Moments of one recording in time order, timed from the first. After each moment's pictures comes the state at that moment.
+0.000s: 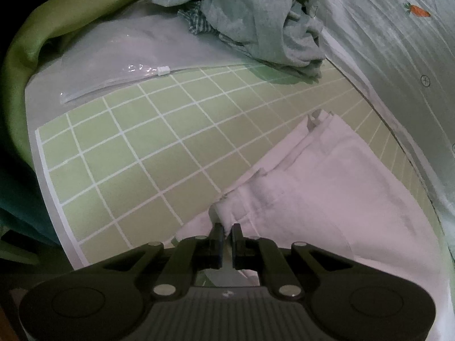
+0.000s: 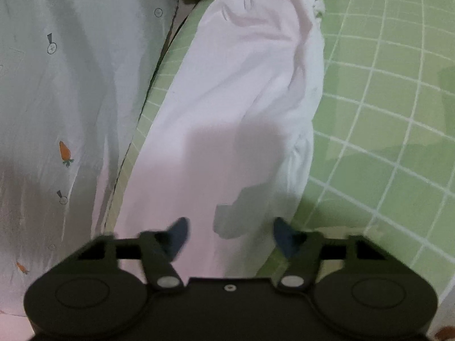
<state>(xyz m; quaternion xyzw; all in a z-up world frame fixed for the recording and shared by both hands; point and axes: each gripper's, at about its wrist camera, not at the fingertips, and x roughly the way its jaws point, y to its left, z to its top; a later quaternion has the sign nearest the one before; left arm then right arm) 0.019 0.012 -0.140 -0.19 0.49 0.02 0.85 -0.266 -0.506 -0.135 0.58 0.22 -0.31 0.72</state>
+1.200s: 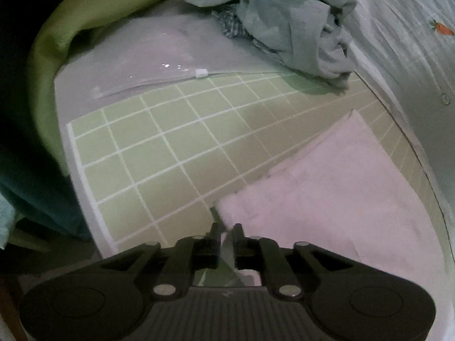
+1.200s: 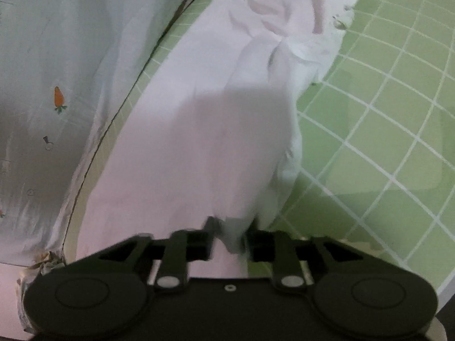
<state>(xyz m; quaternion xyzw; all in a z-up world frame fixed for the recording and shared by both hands) 0.011 0.044 -0.142 -0.20 0.50 0.06 0.84 -0.248 -0.500 -0.130 0.52 0.31 -0.28 0.75</state>
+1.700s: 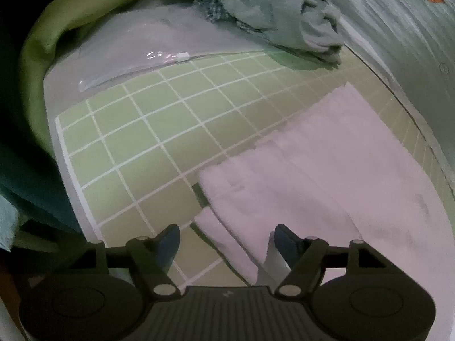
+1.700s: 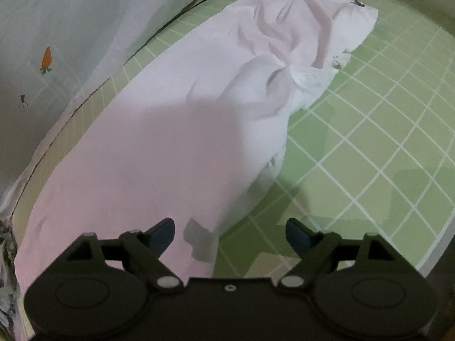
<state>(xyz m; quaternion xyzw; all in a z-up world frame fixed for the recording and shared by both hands) 0.013 0.015 -0.148 -0.15 0.52 0.05 0.84 -0.256 -0.479 -0.119 0.40 0.38 -0.34 0.76</state>
